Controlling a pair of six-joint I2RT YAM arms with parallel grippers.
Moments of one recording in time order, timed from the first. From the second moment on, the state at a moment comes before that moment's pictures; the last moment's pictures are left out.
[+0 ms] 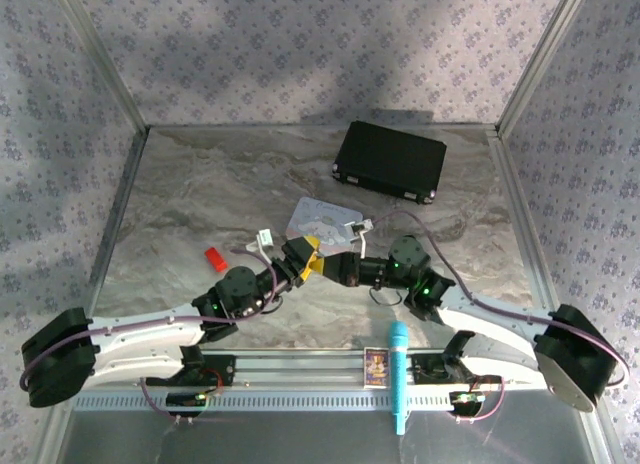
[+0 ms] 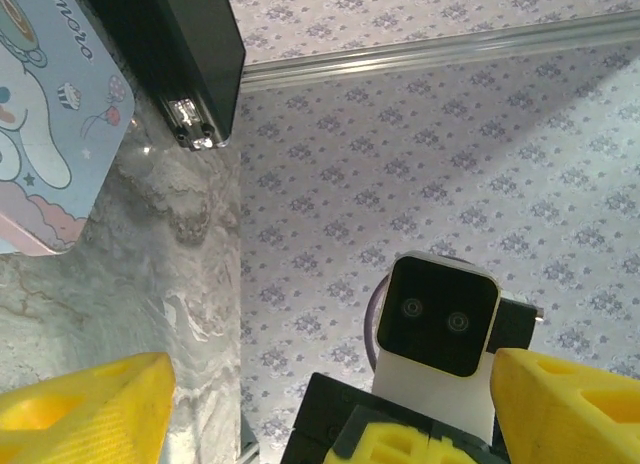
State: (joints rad) left arm -1.10 1.01 0.33 0.68 -0.24 -1.48; right arm 0.85 1.10 0.44 0.63 -0.55 1.12
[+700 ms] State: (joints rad) left arm -1.10 0.90 0.33 0.64 -0.28 -1.46; right arm 0.81 1.16 0.38 0.76 -0.46 1.27
